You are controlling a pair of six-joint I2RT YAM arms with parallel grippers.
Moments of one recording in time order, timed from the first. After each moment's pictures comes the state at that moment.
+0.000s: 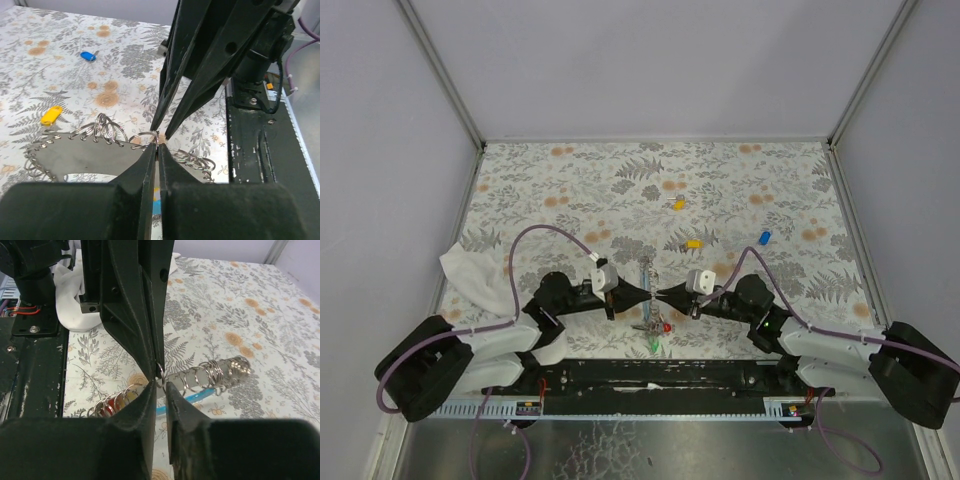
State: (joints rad) left arm -0.73 1.15 0.16 1.06 0.65 -0.10; right arm 0.89 1.07 0.20 0.85 -0.45 -0.18
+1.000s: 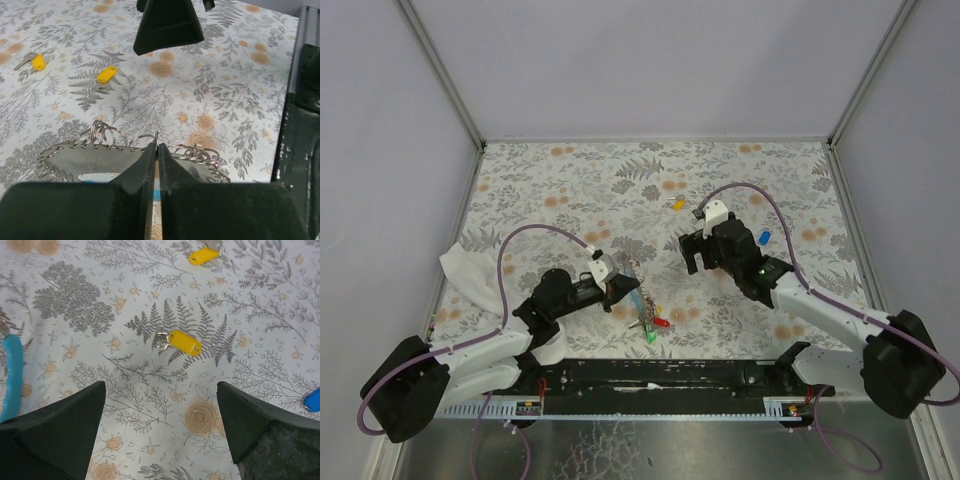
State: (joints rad) left arm -0.73 0.97 0.20 0.68 0.40 -0.02; right arm 0.68 1.14 0.65 -0.03 0.17 0.07
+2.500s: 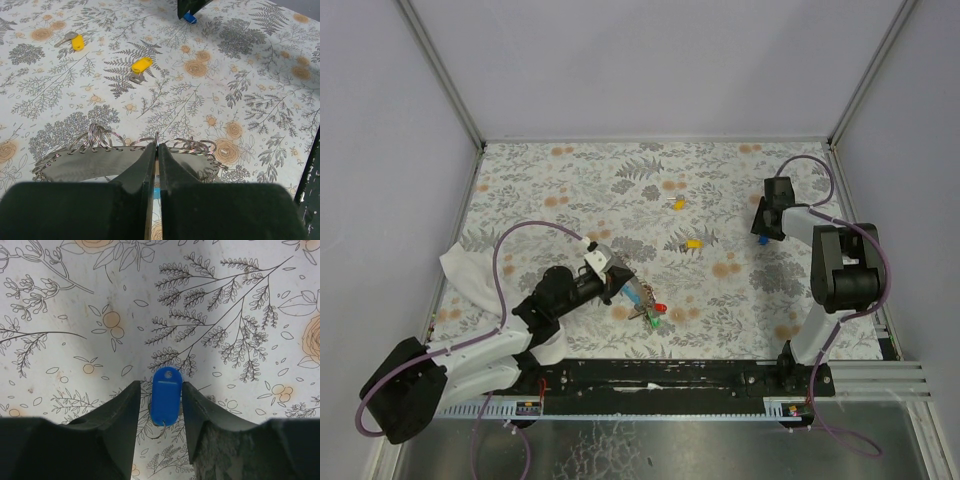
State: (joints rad) left arm -0.73 0.97 0.23 0.60 0.20 -0.07; right arm 0.06 1.80 1.02 -0.22 0.20 0.33
